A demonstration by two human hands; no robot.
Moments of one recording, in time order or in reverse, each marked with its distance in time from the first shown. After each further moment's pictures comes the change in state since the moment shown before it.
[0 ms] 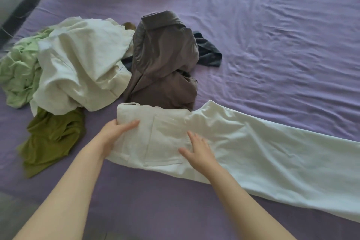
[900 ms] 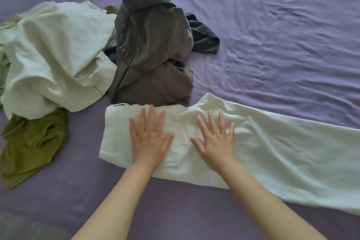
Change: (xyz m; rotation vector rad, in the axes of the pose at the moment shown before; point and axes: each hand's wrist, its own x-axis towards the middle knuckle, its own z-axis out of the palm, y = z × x) left_hand 0.033 -0.053 0.117 1.190 0.384 0.714; right_hand 0.036 0.057 -0.002 -0.543 0.335 -0.102
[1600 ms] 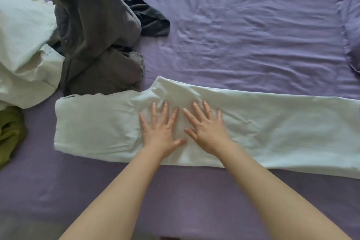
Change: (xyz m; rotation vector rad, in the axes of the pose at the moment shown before) left_hand -0.012 0.147 0.038 0.243 -0.399 0.136; right_hand -0.042 0.118 -0.023 -0.071 -0.195 -0.051
